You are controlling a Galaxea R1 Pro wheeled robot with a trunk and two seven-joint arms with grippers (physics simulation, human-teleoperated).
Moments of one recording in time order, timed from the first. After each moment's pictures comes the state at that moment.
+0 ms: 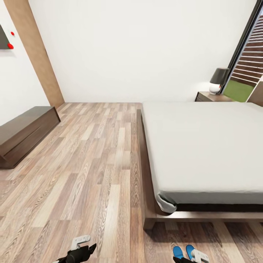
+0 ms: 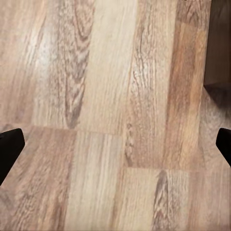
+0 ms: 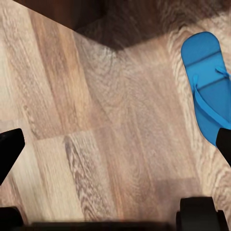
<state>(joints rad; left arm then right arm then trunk) -0.51 0.08 0.22 -0.02 0.05 -0.18 -0.35 -0.43 -0.13 -0.16 -0.10 -0.21 0.02 0.40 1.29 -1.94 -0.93</state>
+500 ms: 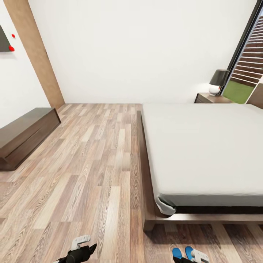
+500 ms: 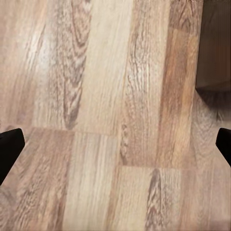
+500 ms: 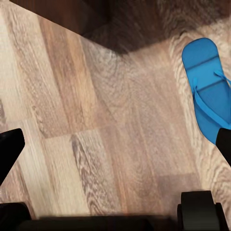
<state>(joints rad) -0.51 0.07 0.22 -0.02 0.05 -0.18 -0.35 -0.43 -0.13 -0.16 -0.10 -0.21 0.02 0.40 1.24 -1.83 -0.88</state>
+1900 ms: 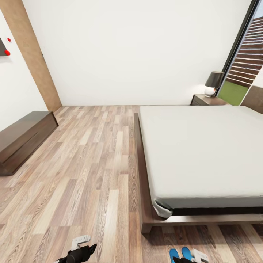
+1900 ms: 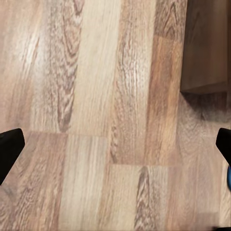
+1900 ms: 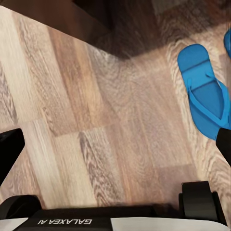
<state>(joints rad) -0.51 0.07 0.22 -0.02 0.05 -0.18 -0.35 -0.43 -0.12 -0.16 -0.10 -0.21 0.02 0.40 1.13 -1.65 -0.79</state>
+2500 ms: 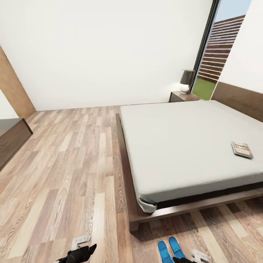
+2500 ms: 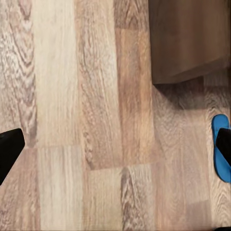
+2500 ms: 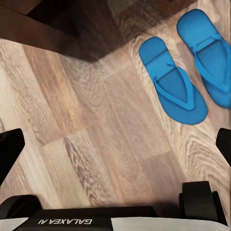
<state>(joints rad) -0.51 0.07 0.22 -0.02 0.05 -0.18 -0.35 -0.43 -0.12 -0.16 -0.10 -0.21 0.02 0.40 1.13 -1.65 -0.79</state>
